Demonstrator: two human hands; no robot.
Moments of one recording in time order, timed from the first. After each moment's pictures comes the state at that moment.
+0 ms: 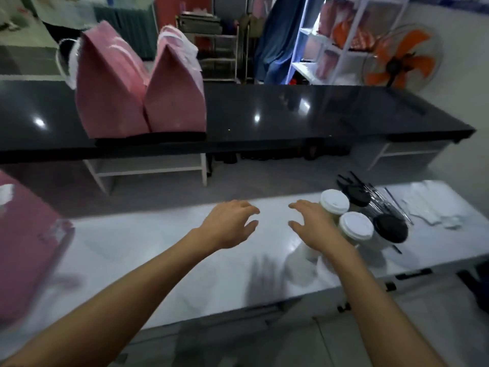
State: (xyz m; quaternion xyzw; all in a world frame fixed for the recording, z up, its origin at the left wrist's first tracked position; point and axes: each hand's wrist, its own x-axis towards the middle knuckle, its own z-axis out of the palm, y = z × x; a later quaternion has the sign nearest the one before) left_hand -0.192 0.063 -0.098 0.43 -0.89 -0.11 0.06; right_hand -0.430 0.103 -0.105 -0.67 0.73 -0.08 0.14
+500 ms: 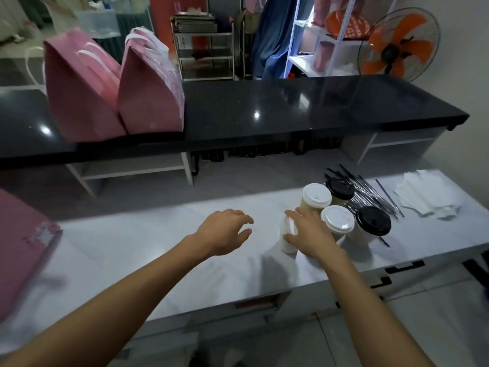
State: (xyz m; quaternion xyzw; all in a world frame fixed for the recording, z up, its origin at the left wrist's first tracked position) left_hand -0.247 0.082 -0.113 0.44 -0.89 -0.13 -0.01; right_hand -0.490 0.124 -0.136 -0.66 0.74 -0.01 0.16
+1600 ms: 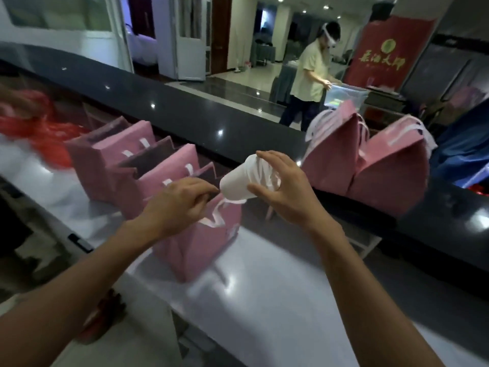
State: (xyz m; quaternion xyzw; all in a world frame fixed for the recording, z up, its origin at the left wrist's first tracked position) left_hand 0.223 0.160 -0.006 0.71 -0.65 0.03 0.29; right_hand 0.012 0.015 0.035 -0.90 0.27 -0.29 0.20
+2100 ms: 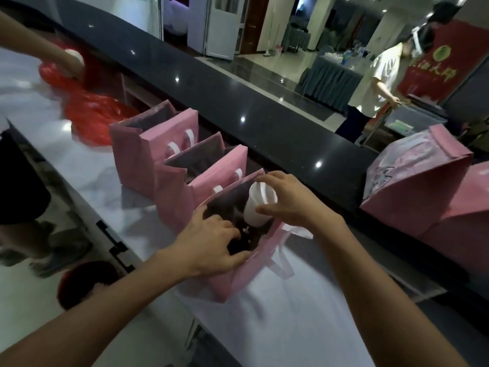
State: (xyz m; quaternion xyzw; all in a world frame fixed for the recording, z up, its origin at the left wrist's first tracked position) left_hand 0.307 0.175 -0.065 0.74 -0.66 -0.04 0.09; right_hand 0.187 0.000 0.014 -0.96 0.26 -0.01 0.08
